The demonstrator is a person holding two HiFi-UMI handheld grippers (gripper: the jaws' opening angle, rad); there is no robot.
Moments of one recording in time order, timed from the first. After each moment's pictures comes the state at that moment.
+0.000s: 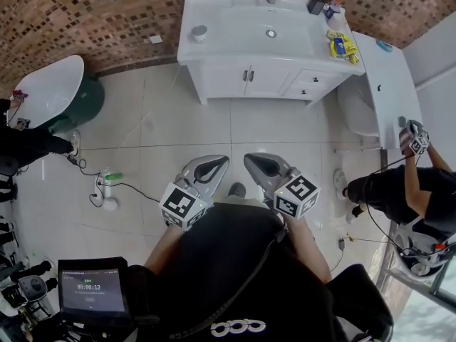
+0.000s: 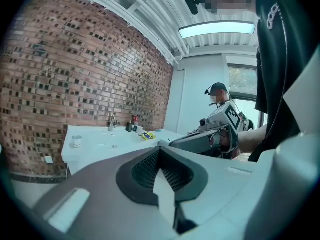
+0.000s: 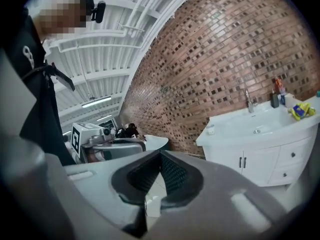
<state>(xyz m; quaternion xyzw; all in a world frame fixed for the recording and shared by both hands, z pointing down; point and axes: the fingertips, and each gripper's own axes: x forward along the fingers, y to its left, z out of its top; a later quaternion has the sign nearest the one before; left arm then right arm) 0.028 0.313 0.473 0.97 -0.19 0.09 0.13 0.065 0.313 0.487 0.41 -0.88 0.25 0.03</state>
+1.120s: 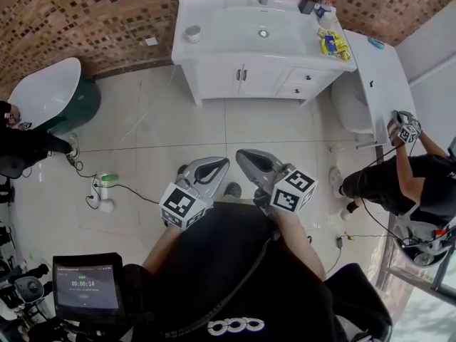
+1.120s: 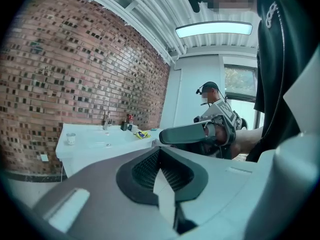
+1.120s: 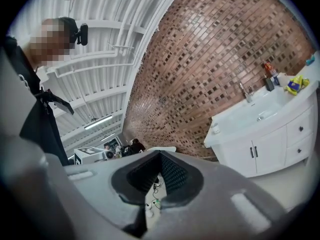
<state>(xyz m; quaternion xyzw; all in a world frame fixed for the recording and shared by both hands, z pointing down) 0.037 0.348 0.471 0.97 -0.17 0.09 0.13 0.061 0.329 0.461 0.40 -0.86 0.30 -0.08</state>
